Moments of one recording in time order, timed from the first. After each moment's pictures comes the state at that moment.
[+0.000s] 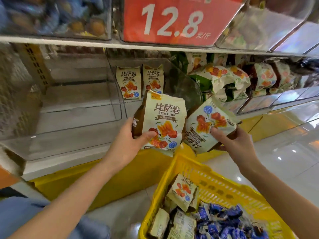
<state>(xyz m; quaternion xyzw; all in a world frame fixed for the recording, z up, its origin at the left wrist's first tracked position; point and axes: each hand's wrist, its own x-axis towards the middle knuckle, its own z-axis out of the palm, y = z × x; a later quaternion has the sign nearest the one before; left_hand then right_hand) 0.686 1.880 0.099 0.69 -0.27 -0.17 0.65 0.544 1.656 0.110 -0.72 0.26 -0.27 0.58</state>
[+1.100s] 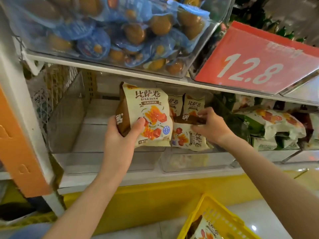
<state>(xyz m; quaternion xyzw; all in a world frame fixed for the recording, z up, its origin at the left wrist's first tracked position) 0.750 1.944 0.133 0.58 -0.07 0.03 0.81 0.759 1.694 0.151 -0.95 0.16 -0.12 0.26</state>
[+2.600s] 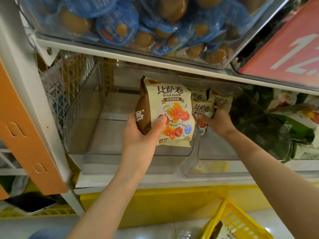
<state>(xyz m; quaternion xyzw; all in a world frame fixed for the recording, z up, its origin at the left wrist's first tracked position) 0.775 1.945 0.118 0.59 -0.06 0.01 0.81 0.844 1.691 0.094 -0.89 0.16 -0.17 0.38</state>
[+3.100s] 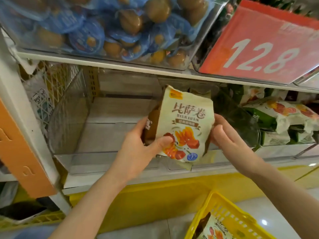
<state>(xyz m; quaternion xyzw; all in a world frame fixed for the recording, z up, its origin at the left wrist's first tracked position) 0.748 1.939 0.126 0.64 -0.27 -0.05 0.71 0.683 1.738 0.159 -0.81 -0.02 -0.09 0.58</state>
